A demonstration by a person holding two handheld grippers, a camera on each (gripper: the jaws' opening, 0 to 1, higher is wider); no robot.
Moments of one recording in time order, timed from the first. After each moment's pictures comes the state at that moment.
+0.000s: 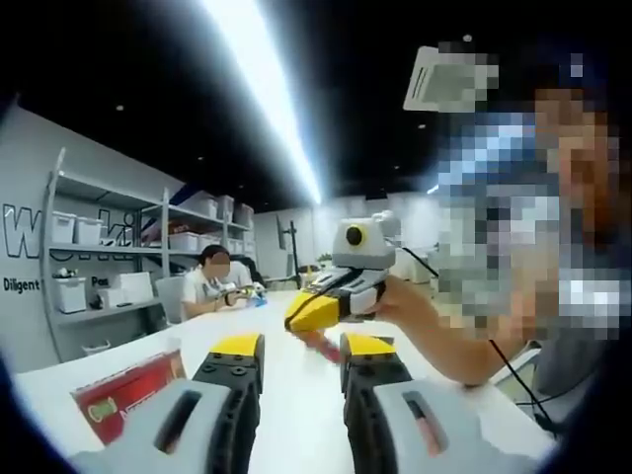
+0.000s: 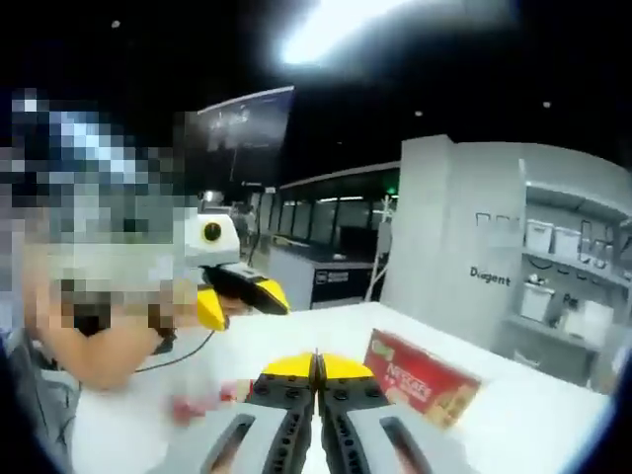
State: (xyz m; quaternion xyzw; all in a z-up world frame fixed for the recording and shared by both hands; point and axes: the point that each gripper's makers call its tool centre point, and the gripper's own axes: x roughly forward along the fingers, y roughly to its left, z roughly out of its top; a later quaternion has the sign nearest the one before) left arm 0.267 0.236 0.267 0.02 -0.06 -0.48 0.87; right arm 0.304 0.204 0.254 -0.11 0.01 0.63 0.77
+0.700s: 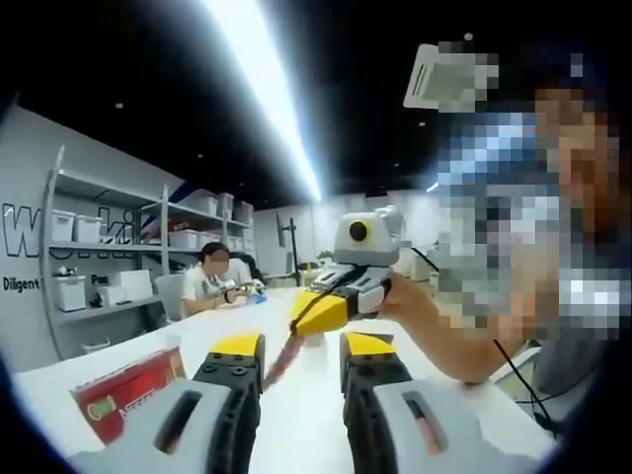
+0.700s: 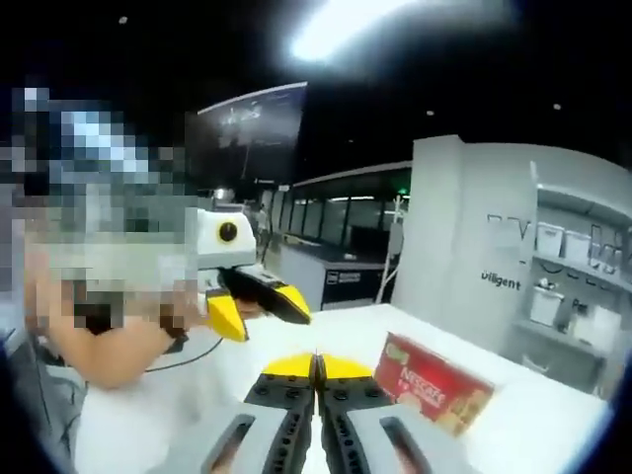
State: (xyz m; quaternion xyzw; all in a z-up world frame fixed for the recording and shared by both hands) left arm 0.269 0.235 0.264 0.02 -0.06 -0.49 0.87; right arm 0.283 0.214 0.258 -0.10 0.00 0.66 0.74
